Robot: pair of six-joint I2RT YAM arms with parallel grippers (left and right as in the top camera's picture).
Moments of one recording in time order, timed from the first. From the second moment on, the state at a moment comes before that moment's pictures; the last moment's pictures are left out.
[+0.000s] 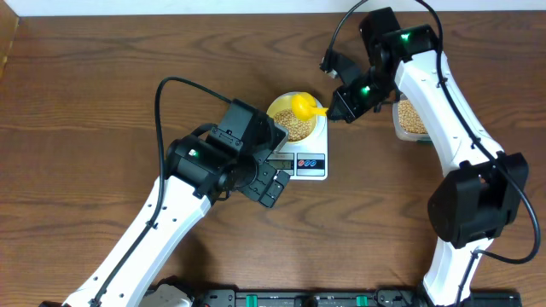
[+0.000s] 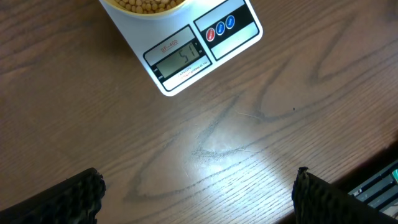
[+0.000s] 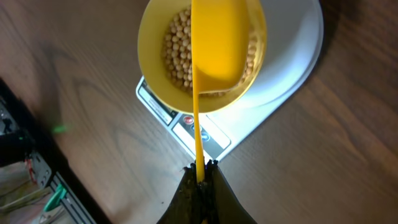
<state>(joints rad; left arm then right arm) -0.54 1.33 1.25 -1.13 0.13 0.06 0.29 2.03 1.90 -1.30 -0.51 -0.35</state>
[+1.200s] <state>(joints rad) -0.54 1.33 1.25 -1.13 0.13 0.06 0.33 2.08 1.90 -1.24 -0.38 -0.35</state>
